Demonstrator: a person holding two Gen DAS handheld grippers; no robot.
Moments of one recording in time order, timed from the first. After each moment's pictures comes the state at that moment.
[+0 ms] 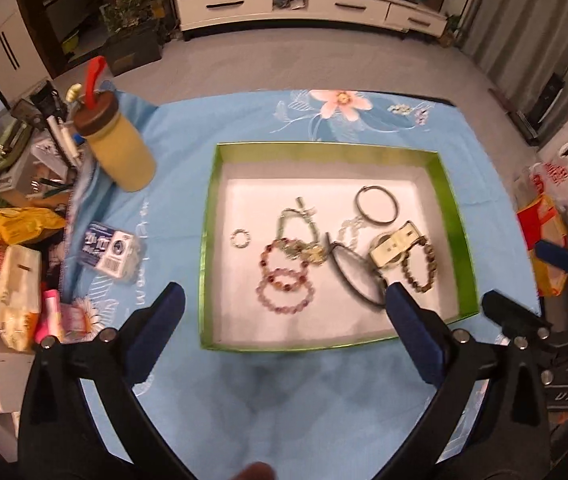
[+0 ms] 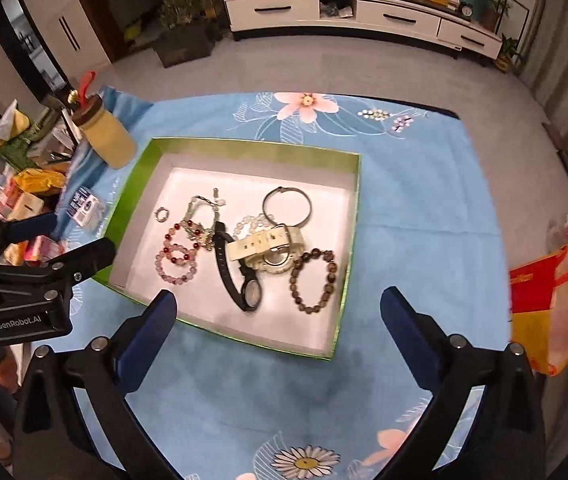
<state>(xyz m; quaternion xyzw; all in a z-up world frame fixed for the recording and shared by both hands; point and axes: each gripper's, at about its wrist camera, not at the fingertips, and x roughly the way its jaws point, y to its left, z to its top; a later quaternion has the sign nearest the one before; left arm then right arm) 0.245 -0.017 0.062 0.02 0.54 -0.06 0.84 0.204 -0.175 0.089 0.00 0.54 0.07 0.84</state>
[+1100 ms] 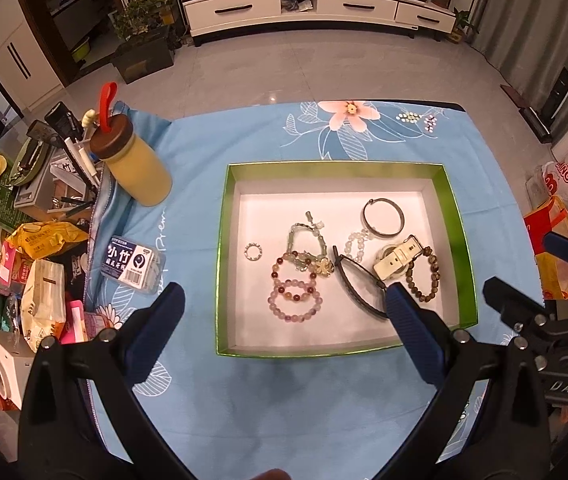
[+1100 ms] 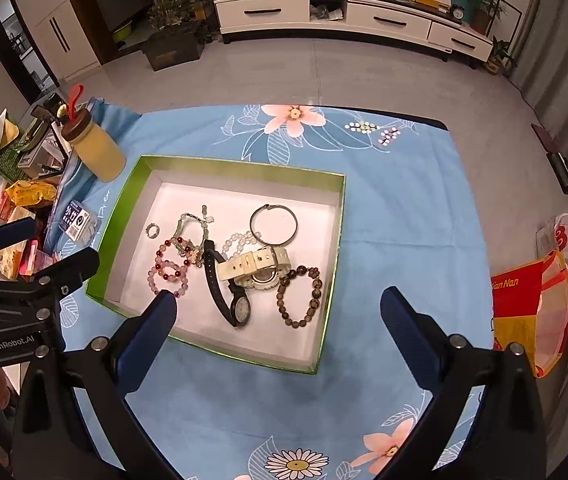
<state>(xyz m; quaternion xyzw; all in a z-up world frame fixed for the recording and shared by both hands) 0.252 -0.024 0.085 0.04 0.54 -0.04 0.84 0.223 -0.181 0.105 0.00 0.54 0.06 0.84</state>
